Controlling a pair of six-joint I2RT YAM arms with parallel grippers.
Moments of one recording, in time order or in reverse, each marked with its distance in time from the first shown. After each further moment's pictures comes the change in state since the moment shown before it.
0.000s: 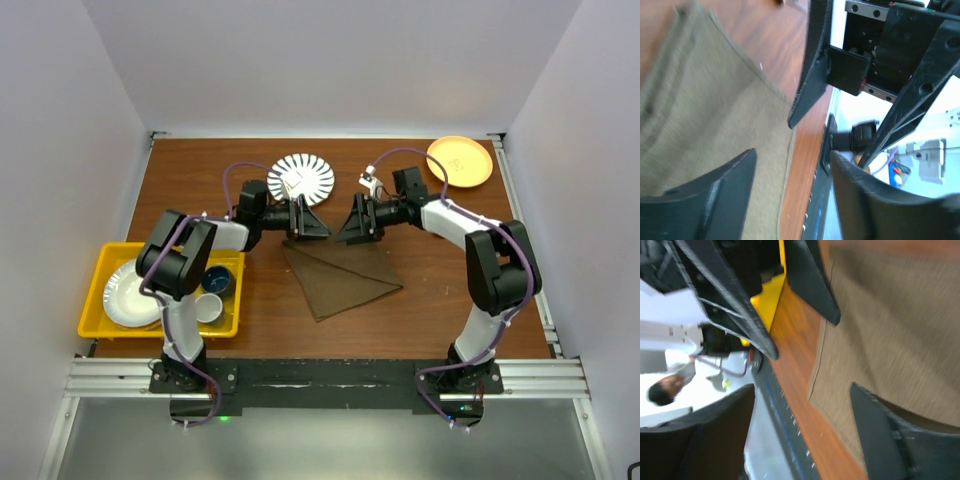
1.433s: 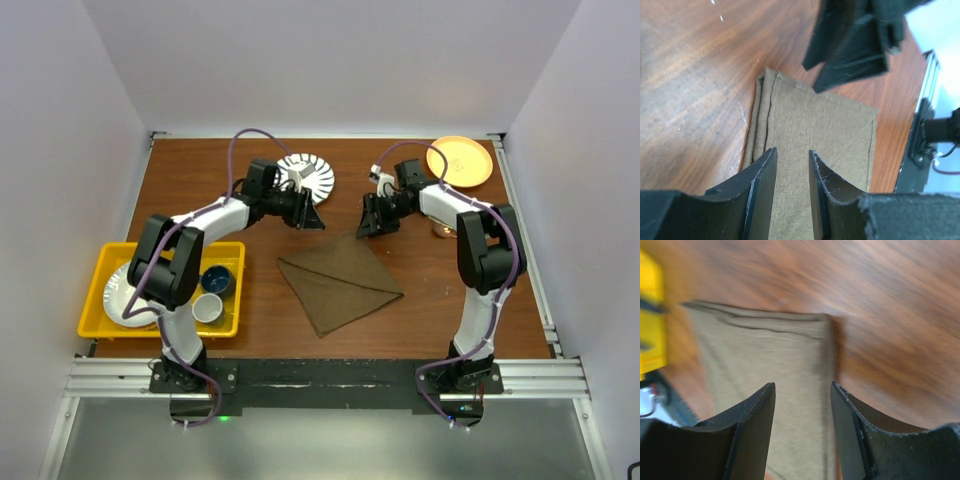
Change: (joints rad) left arm -0.014 -0.084 0.266 -0.648 -0.232 0.681; right arm -0.060 0.149 0.199 -0.207 0.382 -0.248
